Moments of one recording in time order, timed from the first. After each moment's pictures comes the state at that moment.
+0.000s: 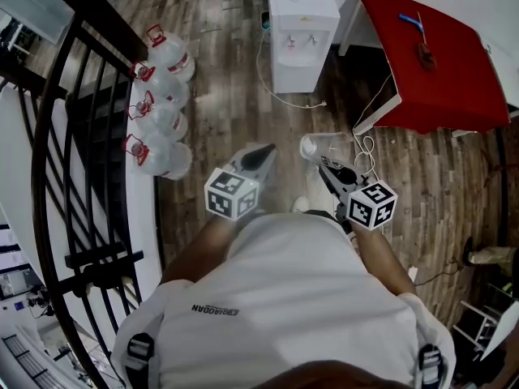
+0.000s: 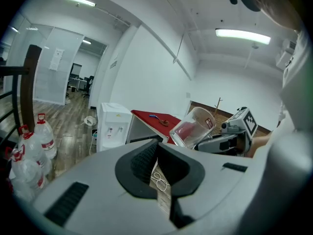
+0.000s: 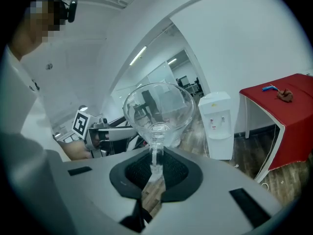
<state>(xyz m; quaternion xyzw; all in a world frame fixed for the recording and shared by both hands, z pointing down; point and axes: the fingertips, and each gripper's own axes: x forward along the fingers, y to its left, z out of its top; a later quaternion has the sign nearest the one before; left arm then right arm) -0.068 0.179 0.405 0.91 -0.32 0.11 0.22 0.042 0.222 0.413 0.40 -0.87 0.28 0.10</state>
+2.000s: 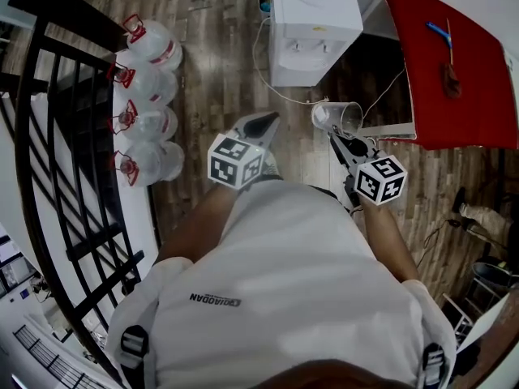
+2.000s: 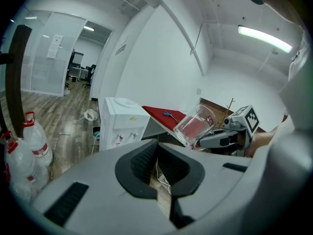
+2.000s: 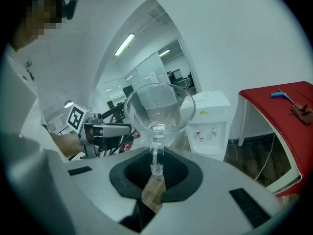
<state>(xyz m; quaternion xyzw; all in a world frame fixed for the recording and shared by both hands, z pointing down) -0.041 -0.091 0.456 0.90 -0.31 0.15 0.27 0.087 -0.049 0.456 0.43 -0.84 0.30 0.15</state>
